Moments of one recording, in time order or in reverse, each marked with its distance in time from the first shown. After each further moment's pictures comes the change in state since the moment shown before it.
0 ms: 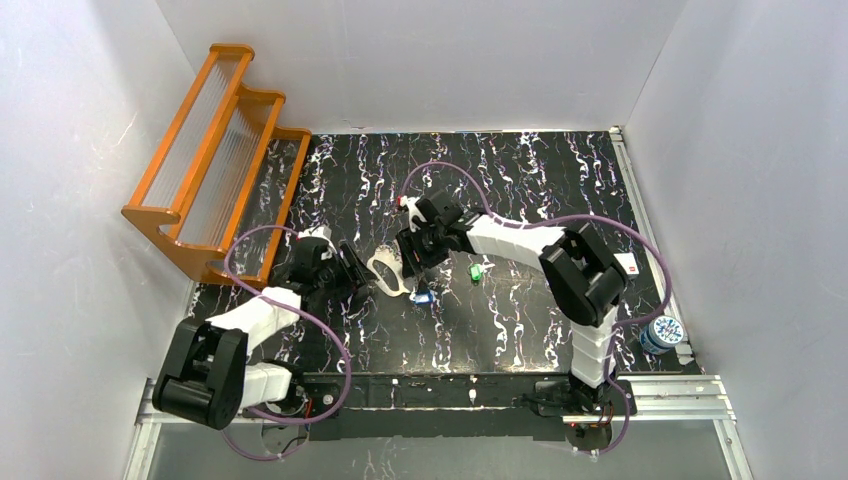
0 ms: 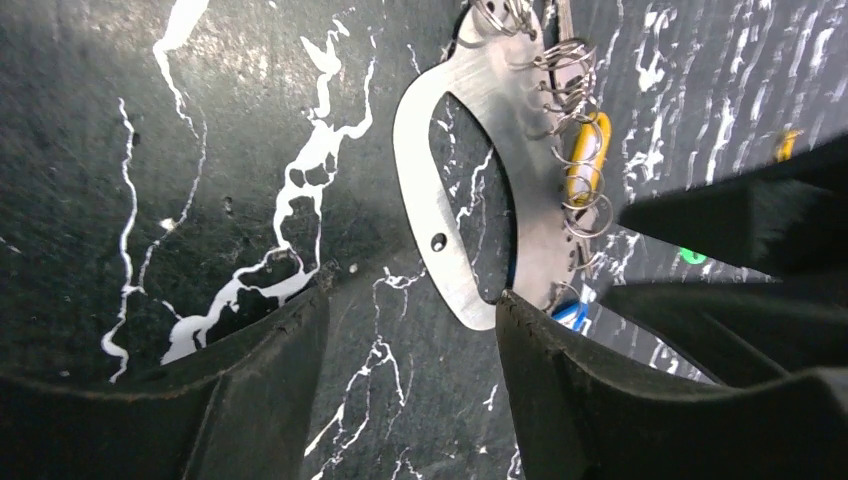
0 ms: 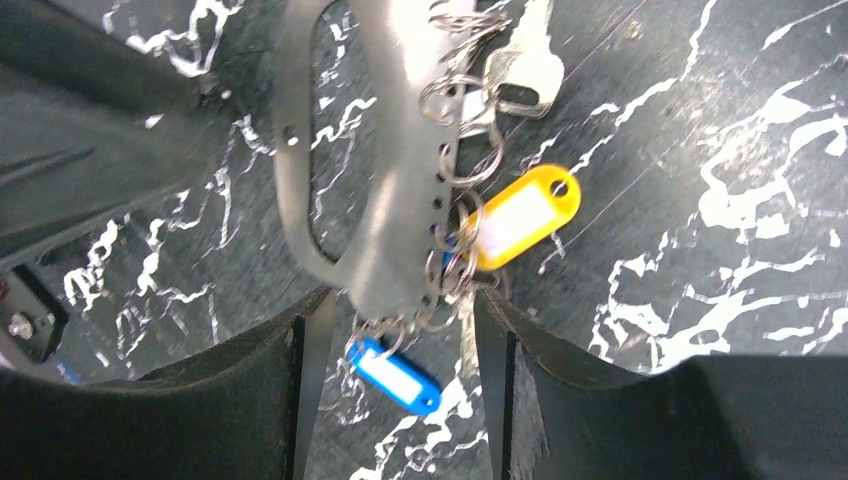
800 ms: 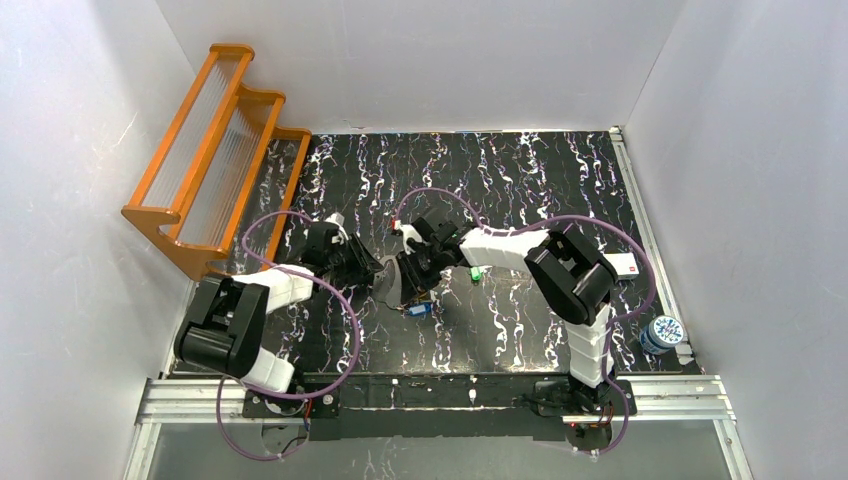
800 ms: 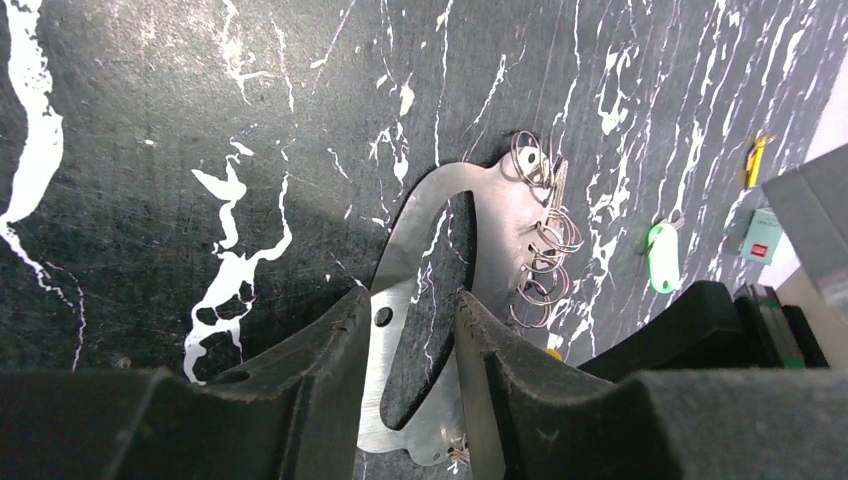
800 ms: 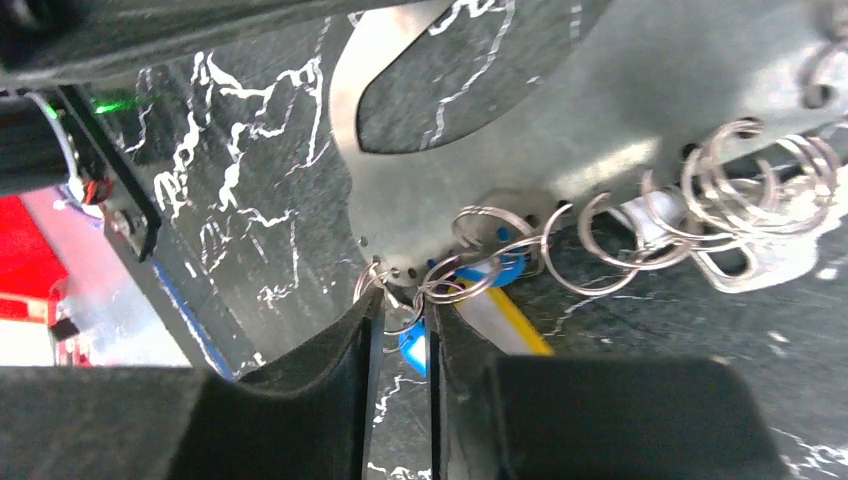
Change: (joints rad) left arm 0.001 0.232 0.093 0.177 0.078 -0.035; right arm 0.031 0.076 -0.050 0.036 -0.224 0.071
